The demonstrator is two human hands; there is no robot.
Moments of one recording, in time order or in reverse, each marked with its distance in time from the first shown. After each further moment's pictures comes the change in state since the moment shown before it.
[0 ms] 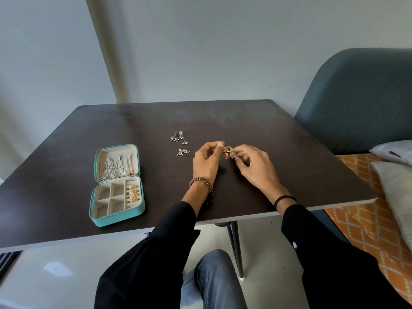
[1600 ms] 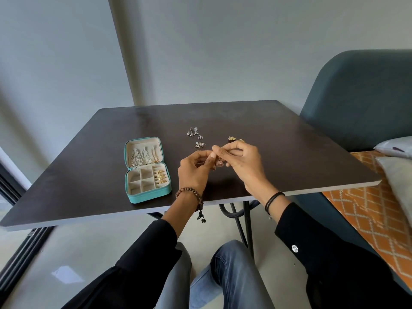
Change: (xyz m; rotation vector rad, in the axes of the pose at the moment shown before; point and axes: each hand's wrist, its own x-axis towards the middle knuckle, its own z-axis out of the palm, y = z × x) left_hand -0.085 0.039 -0.087 0.193 0.042 0.066; right_hand -0.044 -0.123 0.008 0.683 0.042 0.370
